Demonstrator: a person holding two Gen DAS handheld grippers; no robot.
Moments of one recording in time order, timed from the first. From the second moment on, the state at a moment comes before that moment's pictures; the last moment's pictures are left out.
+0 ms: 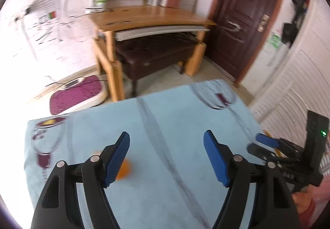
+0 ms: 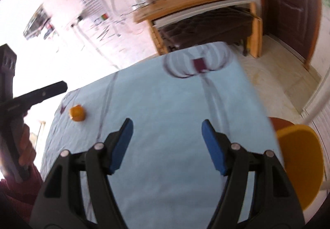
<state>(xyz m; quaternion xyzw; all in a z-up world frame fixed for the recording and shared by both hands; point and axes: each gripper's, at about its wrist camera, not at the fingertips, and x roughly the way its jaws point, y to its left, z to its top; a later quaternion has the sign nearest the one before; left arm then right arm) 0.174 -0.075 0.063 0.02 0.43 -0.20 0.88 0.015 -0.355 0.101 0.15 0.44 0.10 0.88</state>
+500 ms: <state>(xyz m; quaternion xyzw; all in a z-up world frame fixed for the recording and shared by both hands) 0.225 0.045 0.034 -0.03 0.45 -0.08 0.89 0.057 -0.207 0.107 0.04 0.47 0.25 0.85</state>
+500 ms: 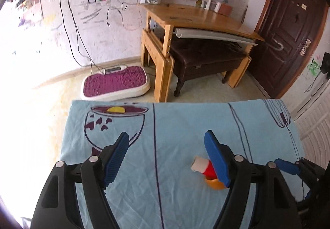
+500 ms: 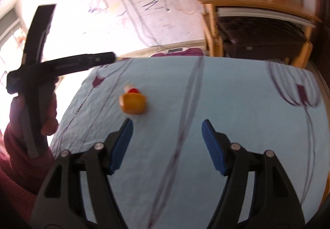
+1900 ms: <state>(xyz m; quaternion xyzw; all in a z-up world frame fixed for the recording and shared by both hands) 0.229 0.010 -0.007 -0.01 0.48 -0.15 0.87 0.060 -0.179 0.092 -0.02 0.49 0.24 0.84</state>
